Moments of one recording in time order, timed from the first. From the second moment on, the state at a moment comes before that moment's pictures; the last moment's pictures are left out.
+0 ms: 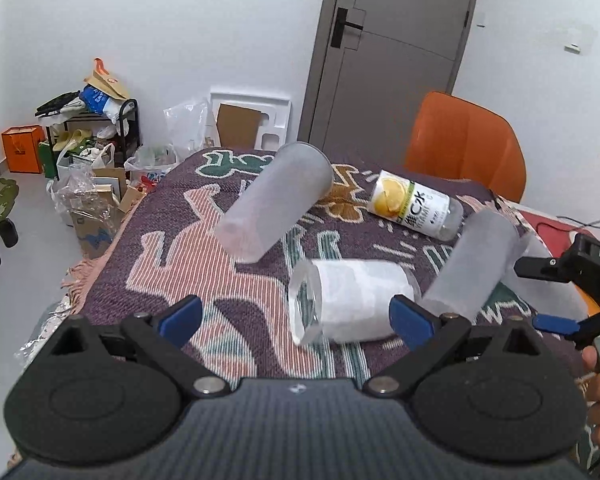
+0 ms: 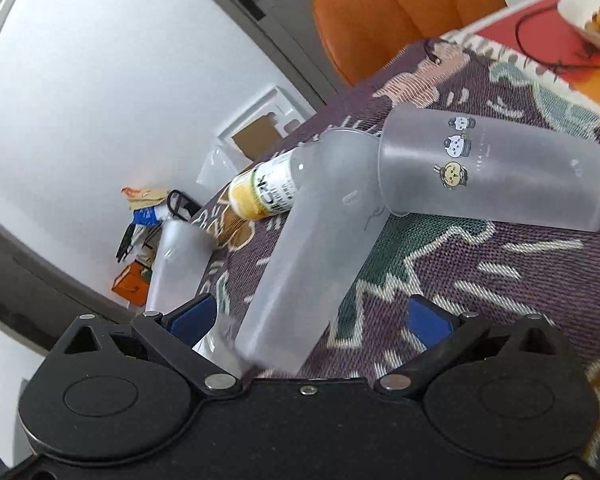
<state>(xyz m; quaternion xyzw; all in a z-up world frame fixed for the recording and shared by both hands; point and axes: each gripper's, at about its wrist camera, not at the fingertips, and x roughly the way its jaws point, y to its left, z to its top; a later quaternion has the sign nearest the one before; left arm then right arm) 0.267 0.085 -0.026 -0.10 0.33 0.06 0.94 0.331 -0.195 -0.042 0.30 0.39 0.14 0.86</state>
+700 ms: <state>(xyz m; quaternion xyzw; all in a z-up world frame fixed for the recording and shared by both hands) 0.326 0.075 -0.030 -0.09 0.34 0.05 0.94 0.404 -0.186 -0.083 0.36 0.43 0.10 0.83</state>
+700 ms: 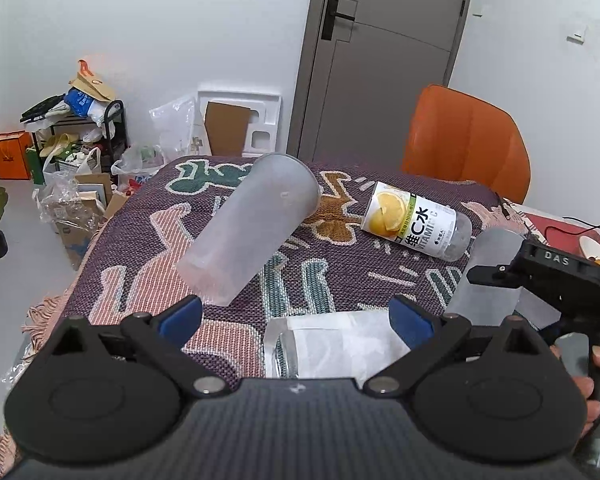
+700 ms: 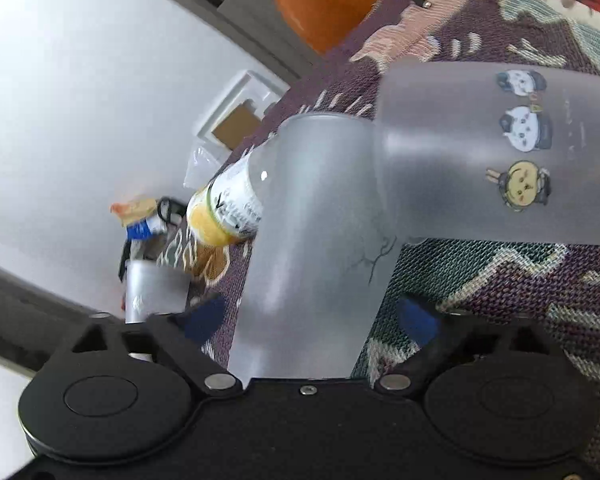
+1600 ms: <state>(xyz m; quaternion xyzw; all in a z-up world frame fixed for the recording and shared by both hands) 0.221 0.075 -0.002 -0.10 0.31 0.05 0.95 0.296 -0.198 -0.045 0.41 0.40 0.16 0.81</state>
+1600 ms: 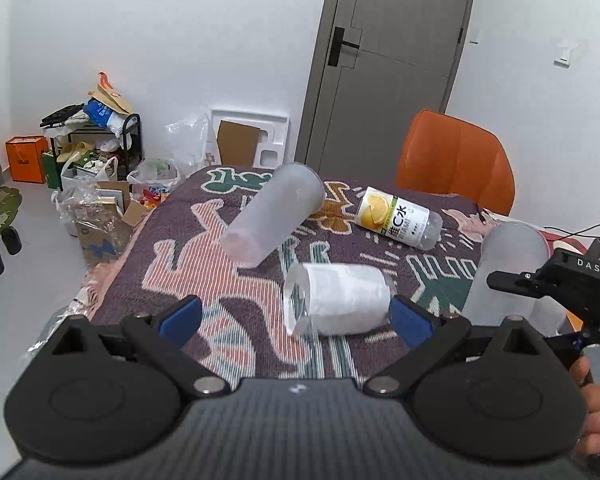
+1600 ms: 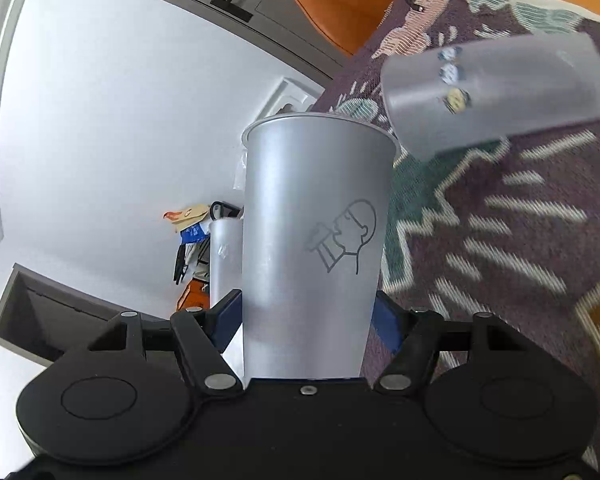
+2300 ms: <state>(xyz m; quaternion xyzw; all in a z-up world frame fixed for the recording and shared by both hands) 0.133 0.084 -0.036 -0.10 0.33 0.06 0.94 0.204 -0.182 -0.082 0.40 0.44 0.16 0.78</state>
